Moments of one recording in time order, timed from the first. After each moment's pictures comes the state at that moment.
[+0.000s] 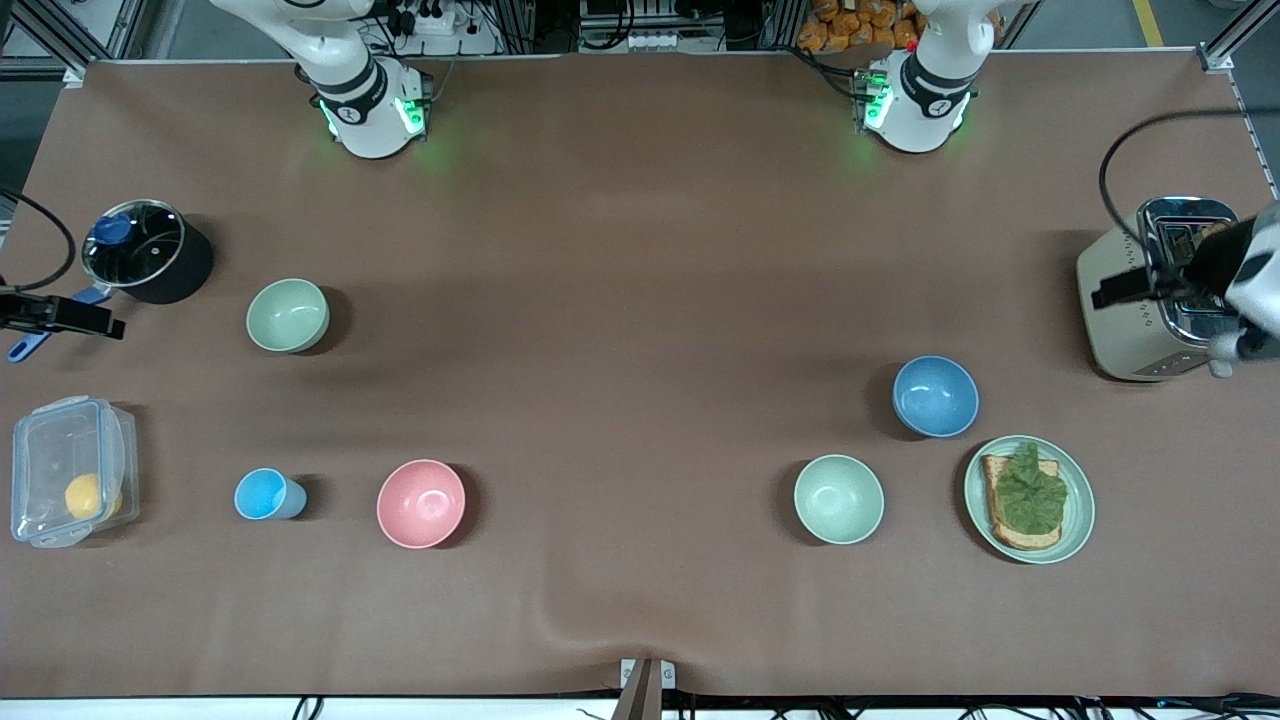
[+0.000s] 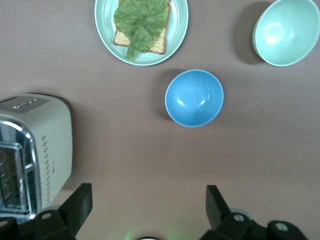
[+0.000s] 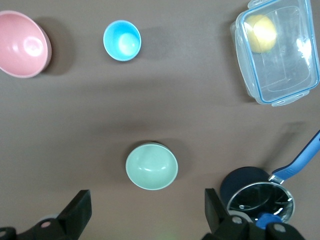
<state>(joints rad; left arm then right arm) 0.21 0.20 -0.16 -1.55 -0.02 1.56 -0.05 -0.10 0.25 -0.13 -1.43 0.03 1.50 -0.18</state>
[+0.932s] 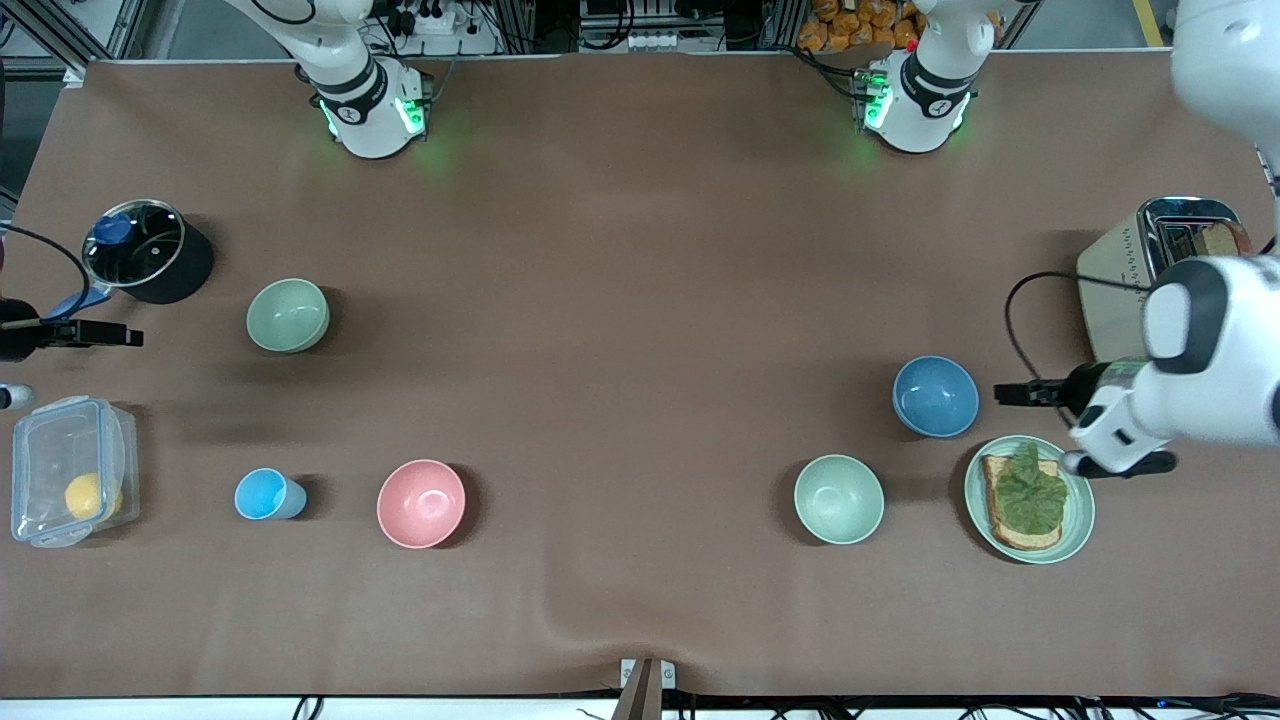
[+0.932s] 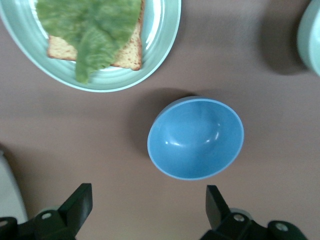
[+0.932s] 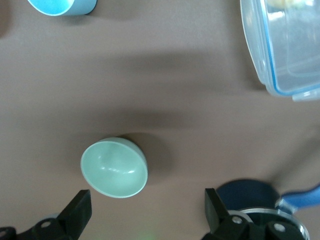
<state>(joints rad) 0.15 0.55 -0.17 -1.52 0.01 1.74 -0.05 -0.27 0.36 -0.13 -1.65 0.08 1.72 -0.44</state>
